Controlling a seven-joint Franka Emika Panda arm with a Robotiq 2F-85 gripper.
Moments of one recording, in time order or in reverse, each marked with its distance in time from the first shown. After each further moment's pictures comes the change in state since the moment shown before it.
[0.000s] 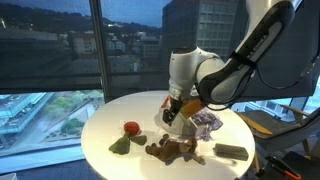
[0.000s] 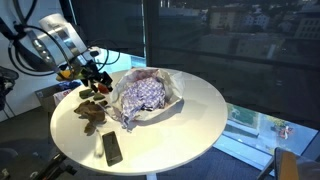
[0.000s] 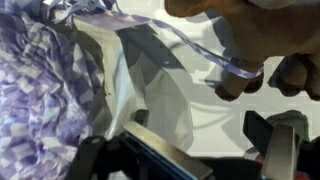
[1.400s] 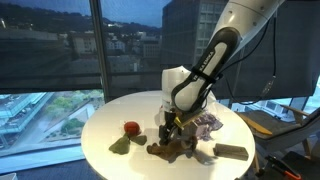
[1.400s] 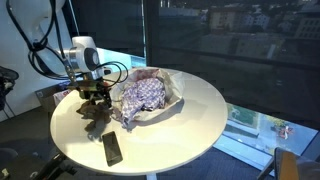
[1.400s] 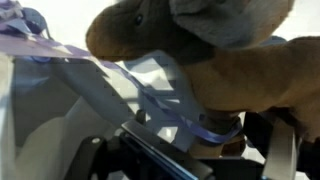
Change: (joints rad) arm 0.132 0.258 -0.125 0.158 0.560 -0.018 -0.571
